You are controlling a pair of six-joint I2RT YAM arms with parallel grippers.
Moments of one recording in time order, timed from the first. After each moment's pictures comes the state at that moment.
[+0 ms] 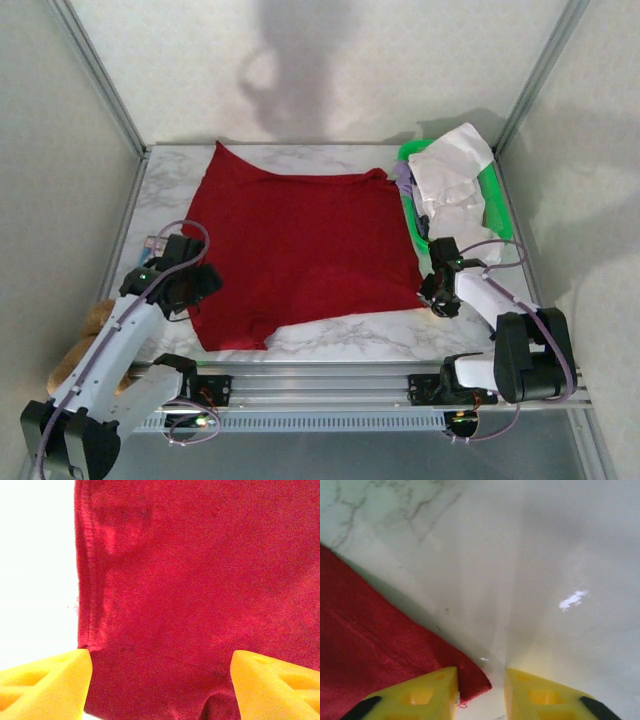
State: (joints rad) left arm -0.20 0.89 0.76 -1.03 -0.13 -0.82; right arm 0.17 1.30 0.60 -0.70 0.03 0.78
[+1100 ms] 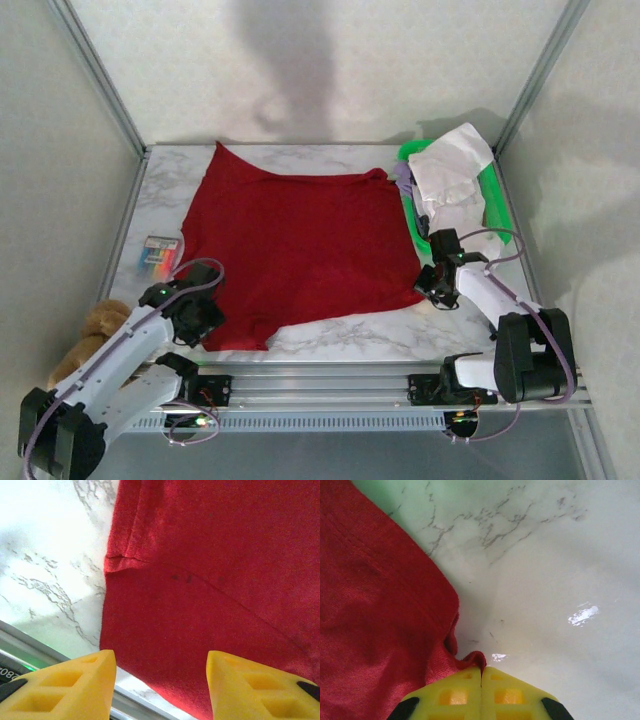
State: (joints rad) left arm -0.36 0.92 0.57 -1.10 -0.08 -1.15; right arm 0.17 1.30 0.67 -0.70 -0.02 0.67
